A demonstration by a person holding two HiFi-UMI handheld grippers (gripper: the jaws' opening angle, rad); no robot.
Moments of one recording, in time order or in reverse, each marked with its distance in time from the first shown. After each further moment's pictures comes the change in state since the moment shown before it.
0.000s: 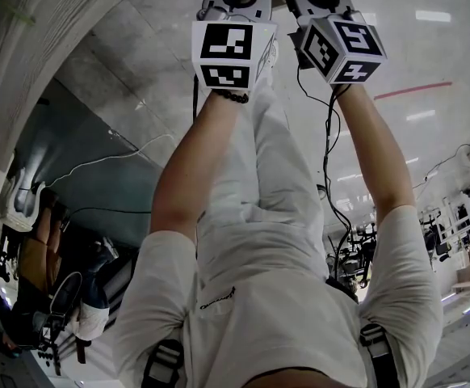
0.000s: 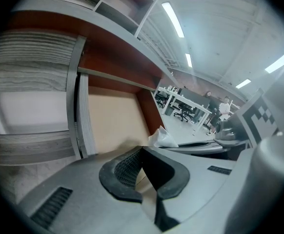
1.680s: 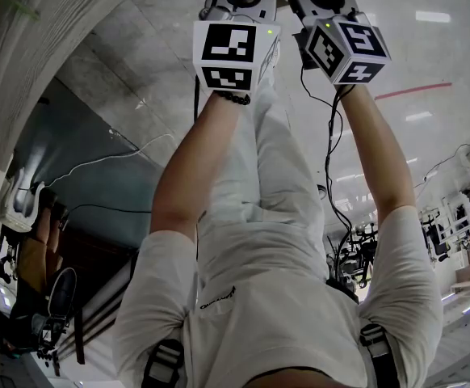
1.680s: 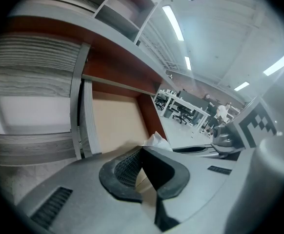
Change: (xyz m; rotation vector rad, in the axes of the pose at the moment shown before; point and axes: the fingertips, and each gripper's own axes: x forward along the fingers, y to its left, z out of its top) left arm -0.008 0.010 -0.001 -0.012 -0.020 -0.016; right arm 0.008 0.008 -0.011 -0.004 0.008 0.002
